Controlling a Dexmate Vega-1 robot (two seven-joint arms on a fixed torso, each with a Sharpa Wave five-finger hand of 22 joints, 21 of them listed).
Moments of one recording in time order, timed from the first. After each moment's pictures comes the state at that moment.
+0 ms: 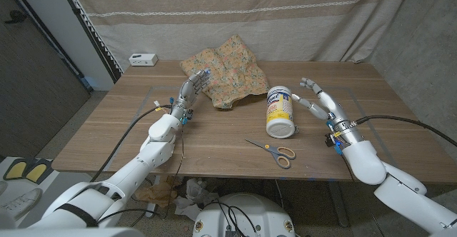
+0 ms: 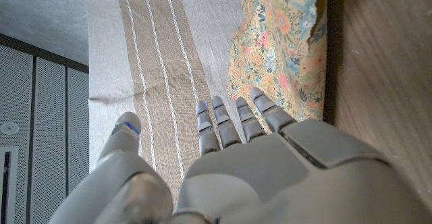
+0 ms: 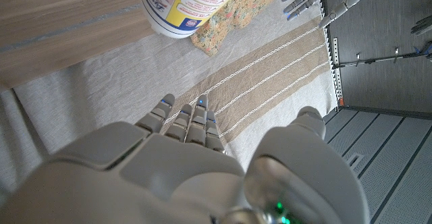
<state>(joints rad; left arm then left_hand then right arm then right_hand) 0.75 0.39 0.43 -1.03 -0.59 -0.58 -0.23 0.20 -0.15 0.55 -0.16 0.23 0.35 -0.12 0.20 0.19 0.33 -0.11 0.20 0.19 0.19 -0.04 0.18 0.17 0.24 -0.04 0.19 0.17 -1.46 -0.81 -0.14 -1.98 -0.17 0.24 -0.41 0.45 0.09 -0.26 -0.08 0.54 0.05 0.10 0.21 0.18 0.21 0.05 0.27 0.19 0.05 -0.01 0.19 0.18 0.07 0.07 0.22 0.18</state>
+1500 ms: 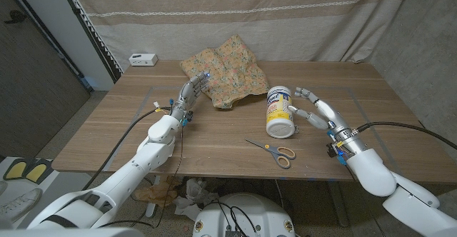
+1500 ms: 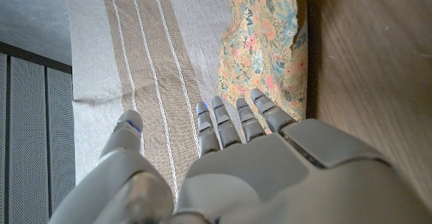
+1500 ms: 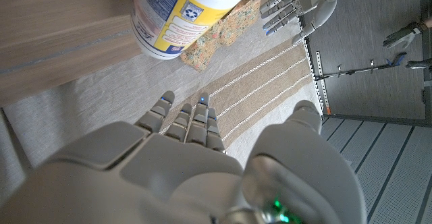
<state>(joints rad) 0.81 0.44 0.43 -1.17 -0.58 -0.47 -0.13 0.22 -0.13 0.55 -0.16 0.23 0.35 -0.12 0.20 0.19 0.33 -0.10 0.20 0.19 0.18 -0.04 0.18 0.17 0.23 -0.04 0.19 0.17 -1.58 -0.80 -0.07 -2.04 -0.19 0.29 -0.34 0.50 0.11 -0.25 -0.10 0.53 0.10 0.09 0.21 0.18 0.25 0.01 0.28 0.20 0.06 -0.04 0.19 0.18 0.10 0.06 0.21 0.18</state>
